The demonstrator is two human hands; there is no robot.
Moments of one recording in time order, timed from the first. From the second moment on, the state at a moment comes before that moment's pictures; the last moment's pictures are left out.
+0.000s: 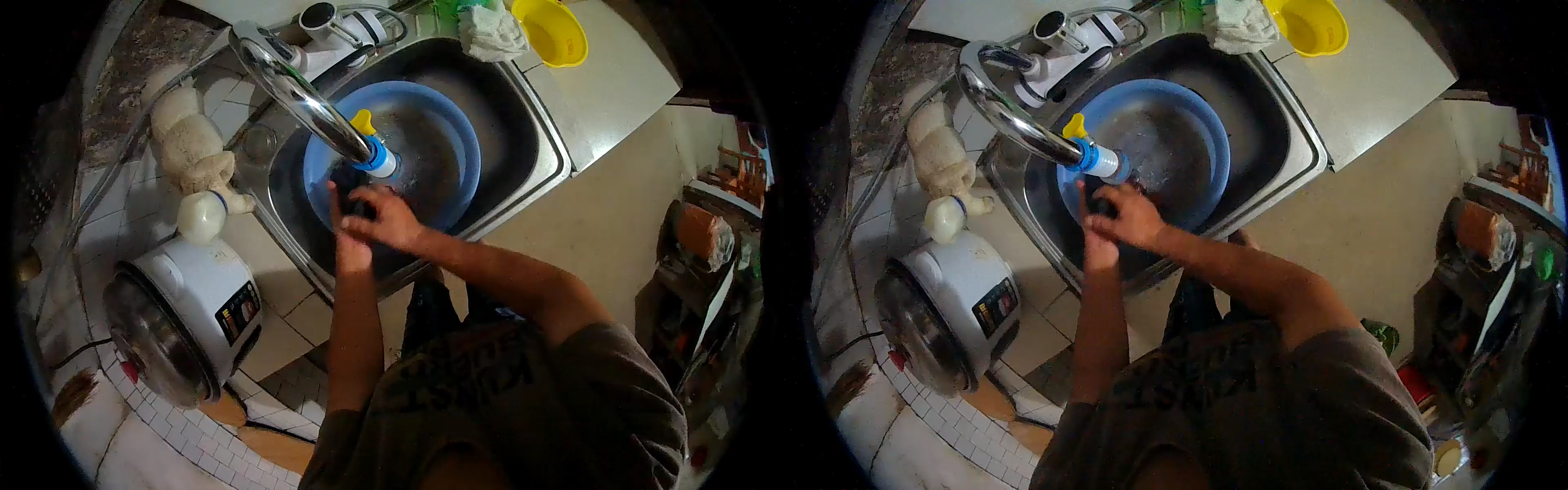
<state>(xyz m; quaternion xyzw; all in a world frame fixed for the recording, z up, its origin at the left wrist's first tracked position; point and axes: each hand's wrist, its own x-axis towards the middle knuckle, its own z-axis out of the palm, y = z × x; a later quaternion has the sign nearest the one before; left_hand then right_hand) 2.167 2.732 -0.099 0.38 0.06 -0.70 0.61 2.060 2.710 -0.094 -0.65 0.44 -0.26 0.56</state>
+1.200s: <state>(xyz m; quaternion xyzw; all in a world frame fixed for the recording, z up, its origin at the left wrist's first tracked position) 2.172 2.738 -0.188 0.76 -0.37 -0.39 0.36 2.020 2.623 -0.171 -0.67 0.62 -0.16 0.37</state>
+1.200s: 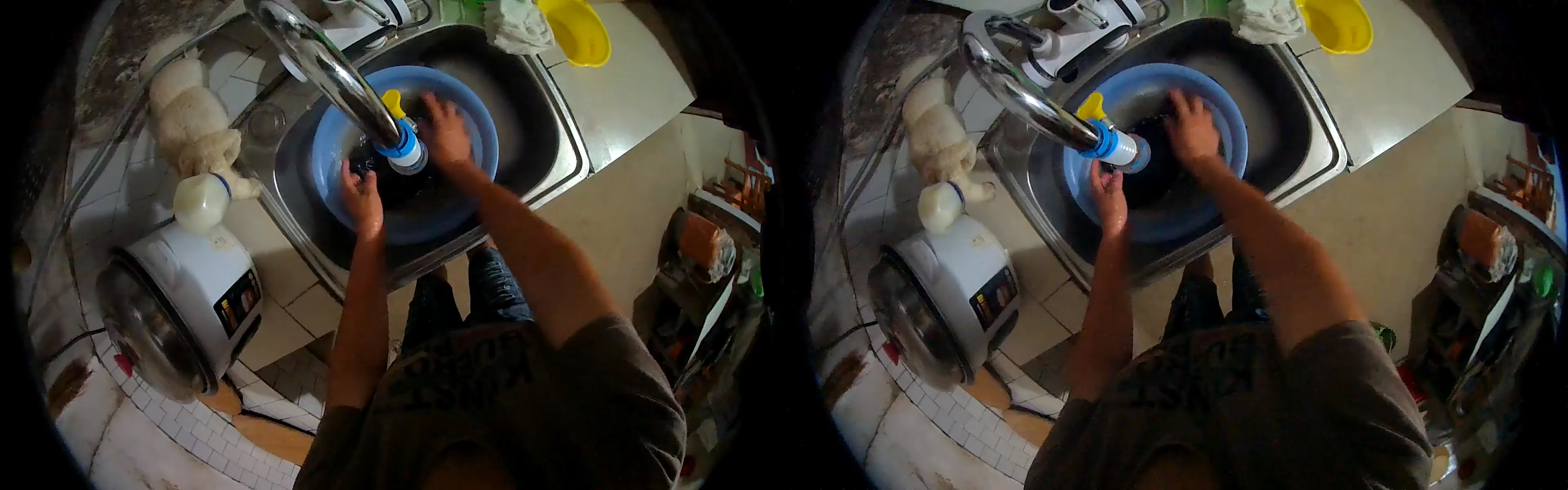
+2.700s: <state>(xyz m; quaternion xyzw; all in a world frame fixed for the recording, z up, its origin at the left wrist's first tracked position) 2.149 2.722 -0.126 0.69 -0.01 -0.56 0.46 2.037 2.653 -0.157 -0.62 0.67 -0.24 0.32</state>
